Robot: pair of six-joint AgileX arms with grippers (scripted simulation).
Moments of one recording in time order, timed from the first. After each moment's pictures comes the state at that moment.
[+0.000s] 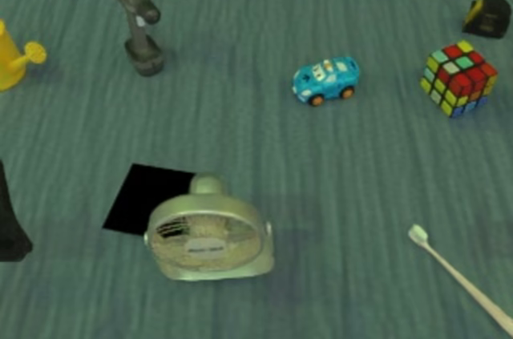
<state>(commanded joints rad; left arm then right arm) 0.00 0.00 0.00 0.00 0.00 0.00 0.00 0.00 0.00 0.00 0.00 0.00</state>
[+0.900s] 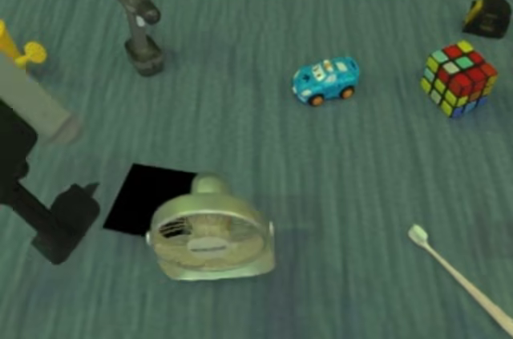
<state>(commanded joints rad) -0.32 0.84 0.74 -0.66 0.05 0.47 0.00 0.00 0.00 0.00 0.00 0.00</state>
